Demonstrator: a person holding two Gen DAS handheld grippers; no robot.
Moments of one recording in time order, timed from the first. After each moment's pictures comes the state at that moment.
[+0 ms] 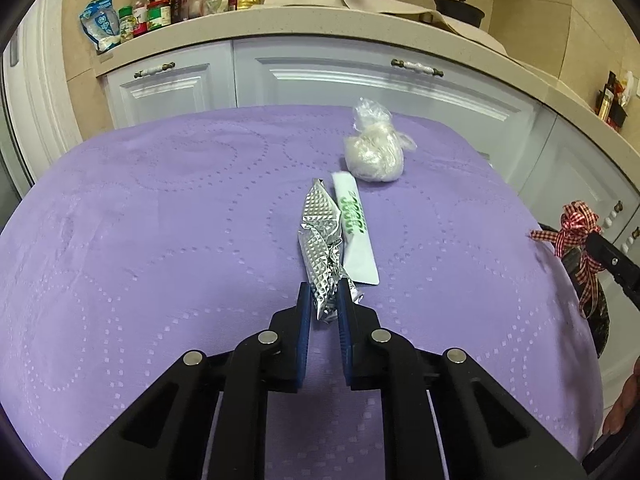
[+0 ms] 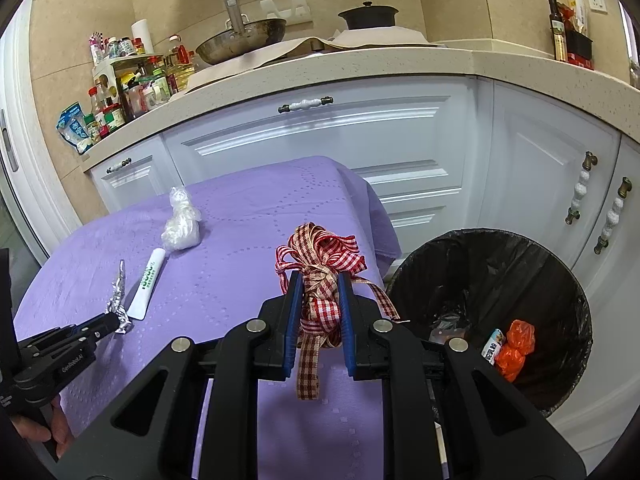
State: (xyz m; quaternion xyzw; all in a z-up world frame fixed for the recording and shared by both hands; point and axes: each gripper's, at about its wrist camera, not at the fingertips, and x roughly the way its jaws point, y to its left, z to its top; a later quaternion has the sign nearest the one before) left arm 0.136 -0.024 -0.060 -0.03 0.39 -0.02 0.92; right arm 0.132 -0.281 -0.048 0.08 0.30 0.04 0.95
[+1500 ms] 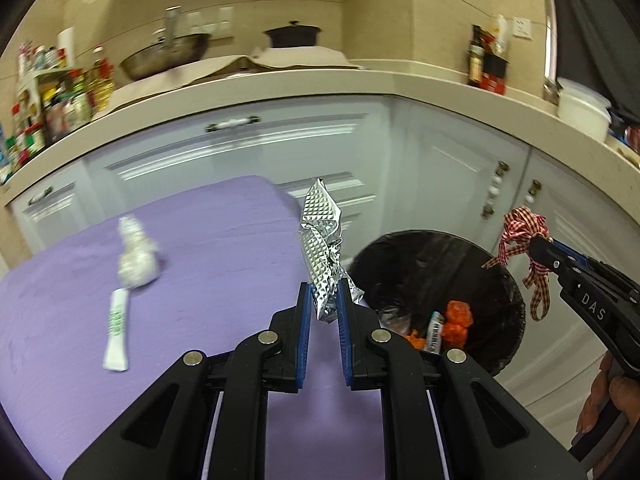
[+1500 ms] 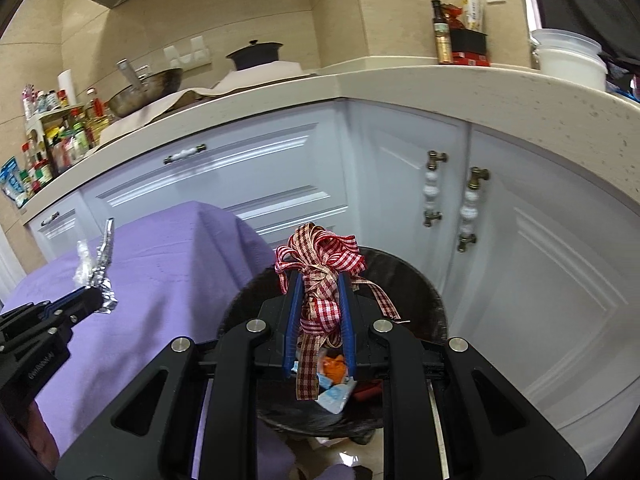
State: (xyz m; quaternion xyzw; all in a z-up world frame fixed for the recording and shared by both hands) left arm 0.123 -0.210 -0.017 0.08 0.31 -0.19 0.93; right arm 0.075 -0.421 -0.038 0.11 0.25 -0.11 0.95
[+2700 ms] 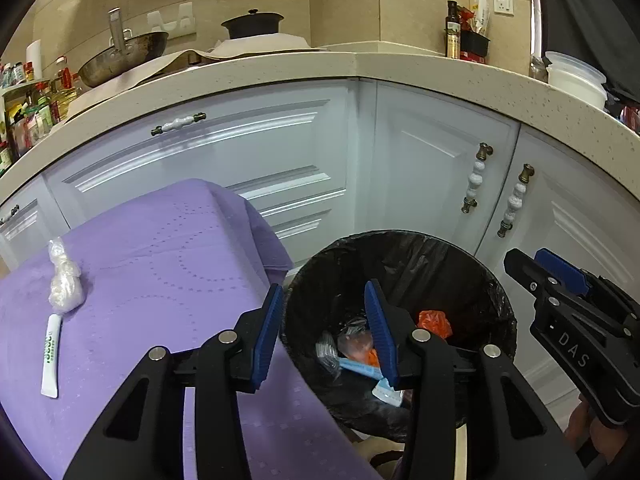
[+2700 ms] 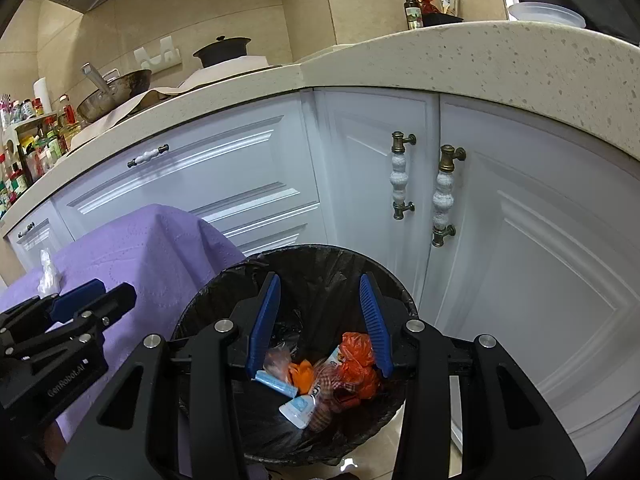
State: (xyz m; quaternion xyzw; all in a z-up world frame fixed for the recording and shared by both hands) left arm 0.147 -0.276 -0.038 0.09 0.32 -0.21 0.92; right arm 0.092 -0.458 -0.068 0.13 0.26 -0.14 0.95
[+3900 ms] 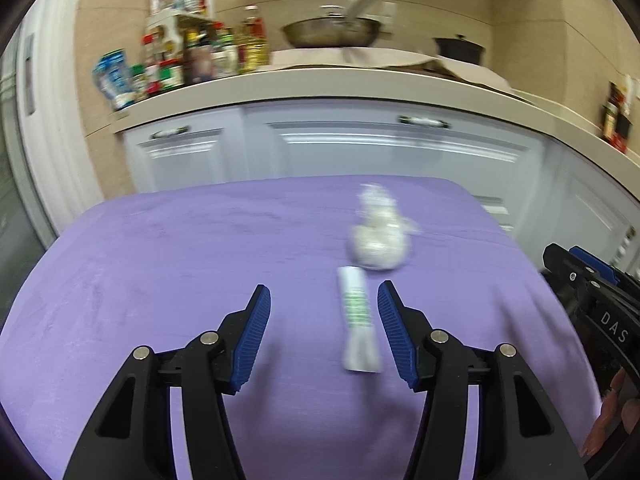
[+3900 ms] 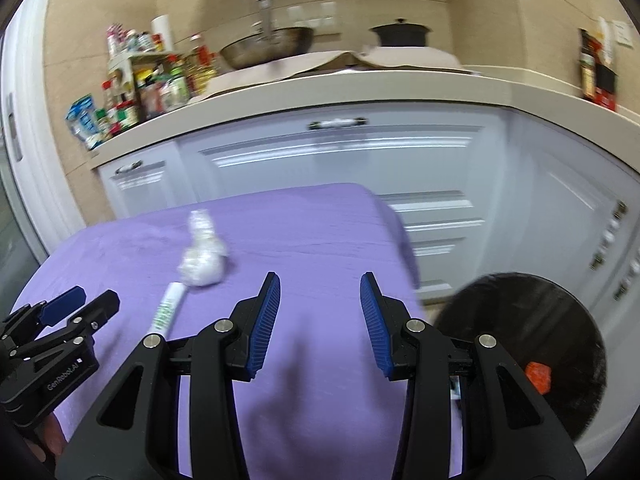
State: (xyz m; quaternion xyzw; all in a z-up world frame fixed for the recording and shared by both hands) left arm 0.154 -0.024 -0.022 0.00 0.31 0.03 0.95; right arm 0.174 -0.227 -0.030 0.05 0.27 0.06 0.96
